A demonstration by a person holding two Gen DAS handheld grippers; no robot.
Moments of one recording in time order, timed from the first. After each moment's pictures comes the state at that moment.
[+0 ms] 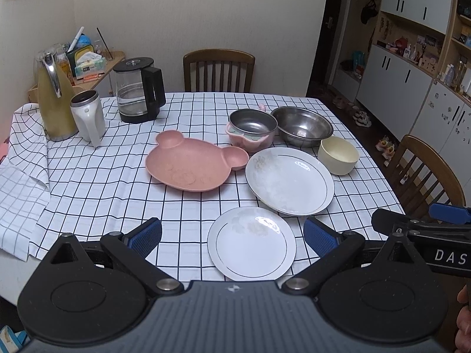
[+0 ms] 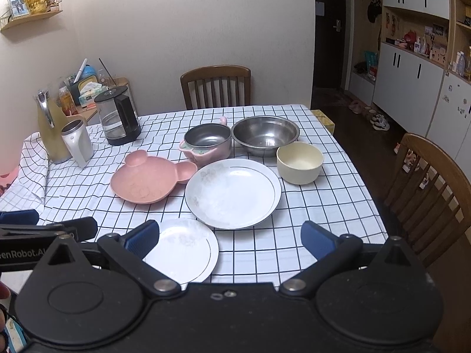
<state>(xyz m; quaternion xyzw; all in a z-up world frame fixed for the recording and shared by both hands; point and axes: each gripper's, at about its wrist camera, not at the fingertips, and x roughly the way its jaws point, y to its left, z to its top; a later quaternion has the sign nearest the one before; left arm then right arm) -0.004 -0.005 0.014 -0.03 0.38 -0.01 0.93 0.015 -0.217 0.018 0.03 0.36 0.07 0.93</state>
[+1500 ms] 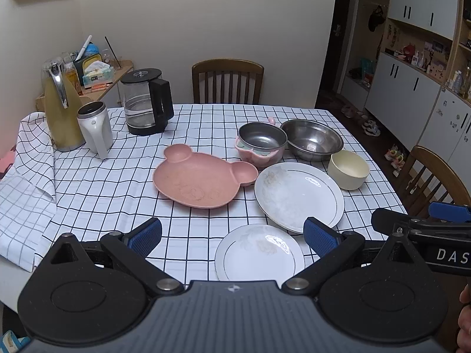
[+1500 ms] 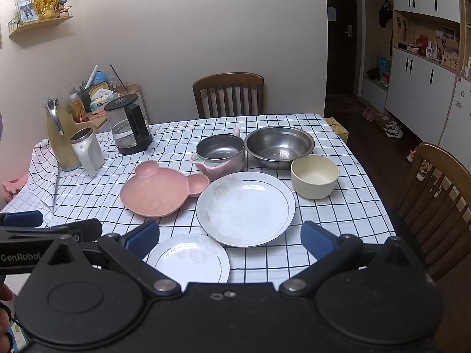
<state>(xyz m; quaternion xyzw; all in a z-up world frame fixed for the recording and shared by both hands) 0.013 -0.003 0.020 -0.03 0.36 0.01 0.93 0.034 -0.214 0.019 0.04 0.34 0.10 0.93</state>
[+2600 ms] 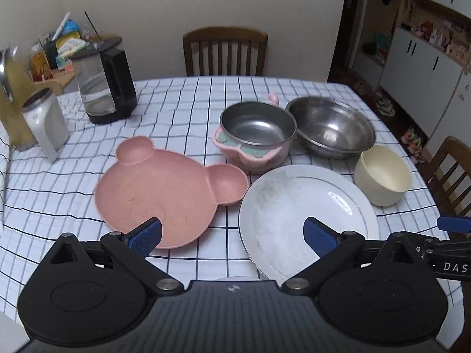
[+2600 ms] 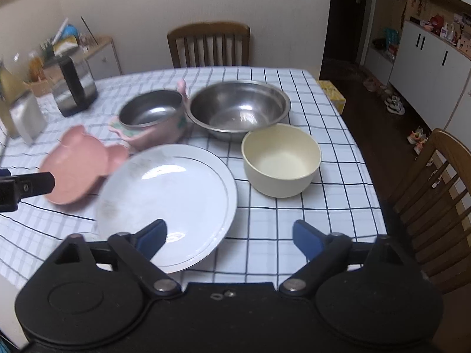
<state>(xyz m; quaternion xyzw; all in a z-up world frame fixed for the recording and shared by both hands) 0.190 -0.044 -0.070 -0.02 0.42 0.03 0.91 0.192 -0.282 -0.080 -0.01 0.43 0.10 0.90</state>
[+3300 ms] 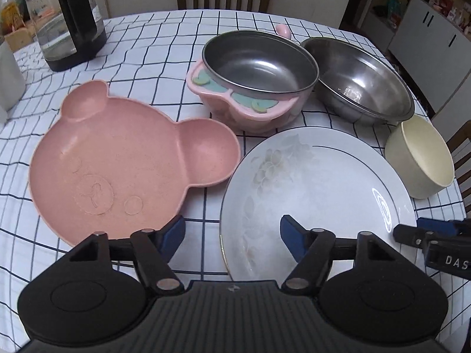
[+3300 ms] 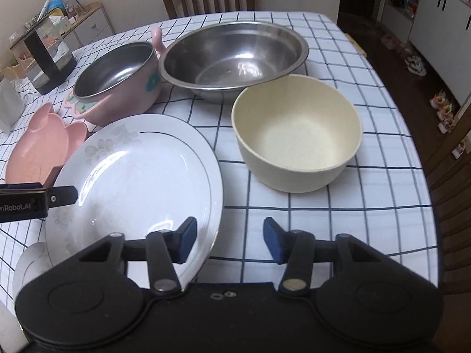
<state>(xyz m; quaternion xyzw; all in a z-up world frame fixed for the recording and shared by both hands) 0.268 -0.047 -0.147 -0.06 0.52 0.02 0.85 0.274 -0.286 -0.149 0.02 0.52 0.12 0.85</state>
